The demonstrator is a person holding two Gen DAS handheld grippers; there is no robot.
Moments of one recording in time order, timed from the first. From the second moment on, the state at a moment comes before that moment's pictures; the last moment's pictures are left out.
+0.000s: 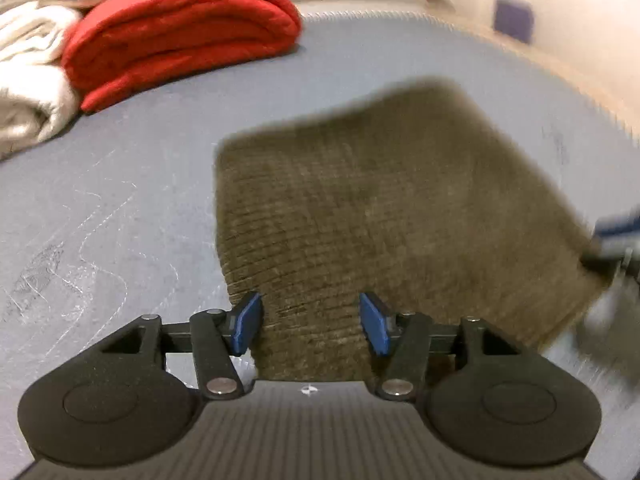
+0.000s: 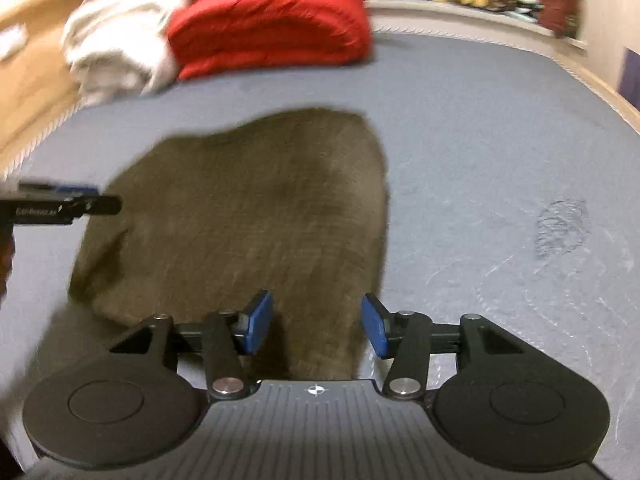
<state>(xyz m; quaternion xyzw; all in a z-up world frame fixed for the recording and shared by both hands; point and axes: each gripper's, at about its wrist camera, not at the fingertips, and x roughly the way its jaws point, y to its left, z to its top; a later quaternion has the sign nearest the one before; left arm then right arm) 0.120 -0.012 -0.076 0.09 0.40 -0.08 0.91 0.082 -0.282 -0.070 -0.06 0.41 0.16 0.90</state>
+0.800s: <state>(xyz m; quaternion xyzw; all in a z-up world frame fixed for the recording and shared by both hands) -0.012 -0.020 0.069 0.02 0.27 0.02 0.96 -0.019 -0.256 0.079 0.03 0.25 0.09 0.96</state>
